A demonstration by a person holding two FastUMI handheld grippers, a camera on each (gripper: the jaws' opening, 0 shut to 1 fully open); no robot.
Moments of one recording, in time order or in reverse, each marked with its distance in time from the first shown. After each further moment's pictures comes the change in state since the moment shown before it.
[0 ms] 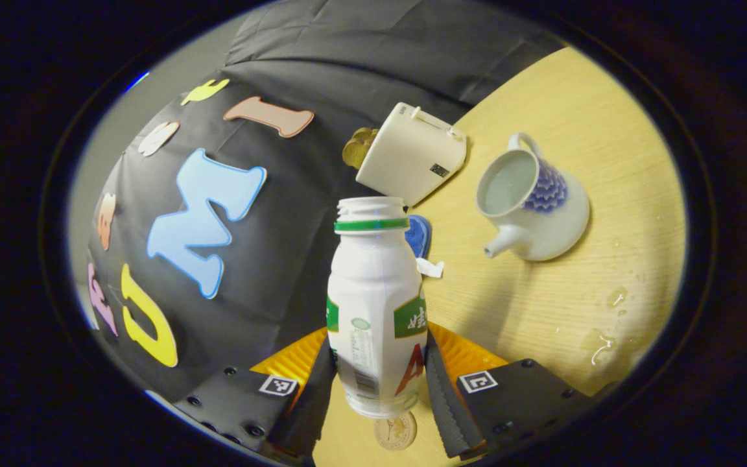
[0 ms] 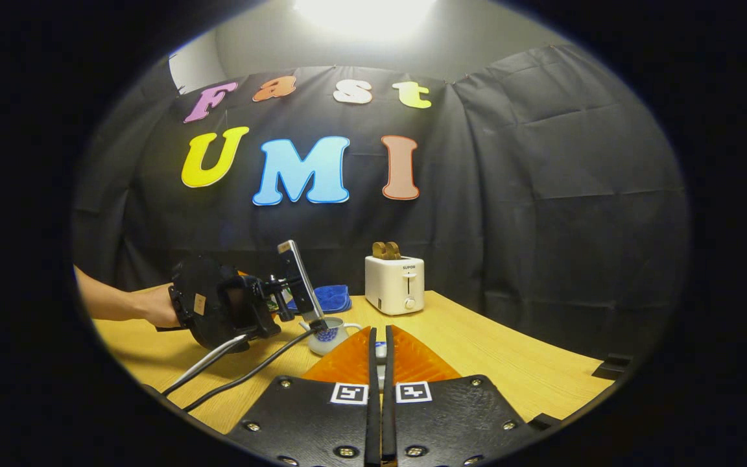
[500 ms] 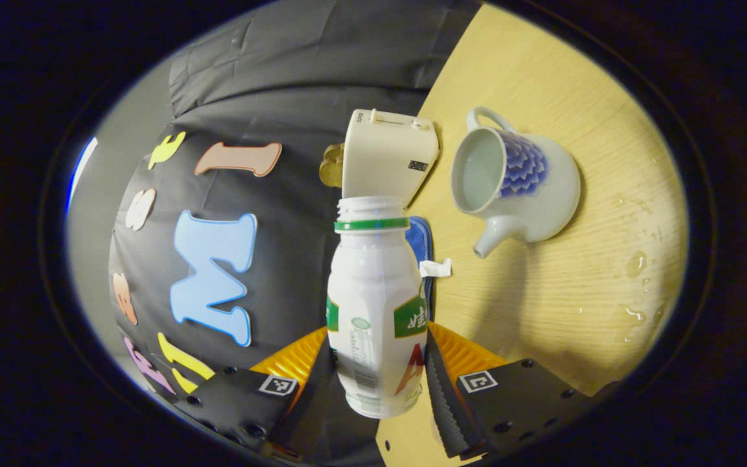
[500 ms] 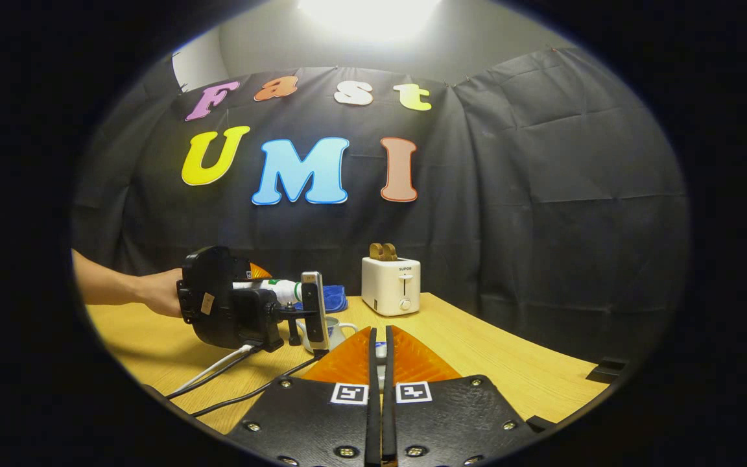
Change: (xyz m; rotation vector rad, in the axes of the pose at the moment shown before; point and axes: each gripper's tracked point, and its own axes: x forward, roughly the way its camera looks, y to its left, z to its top) left arm 0.006 0.008 0.019 0.296 -0.013 0.056; right arm -0.003 -0.006 -0.001 -0.019 -0.008 -0.007
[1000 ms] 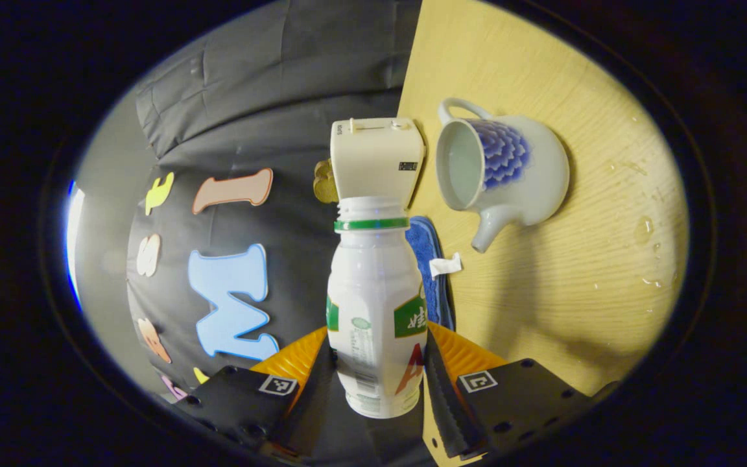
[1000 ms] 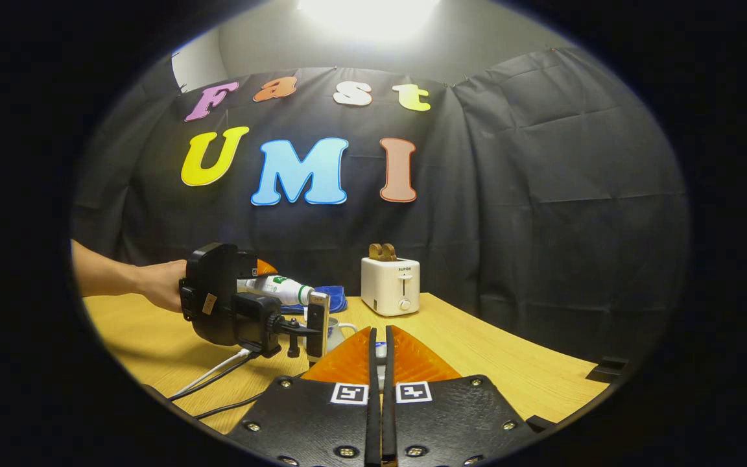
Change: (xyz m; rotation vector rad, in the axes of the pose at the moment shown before) left arm -0.004 0.009 0.009 0.175 -0.018 0.043; right arm 0.000 -0.001 -0.001 0.001 0.000 0.000
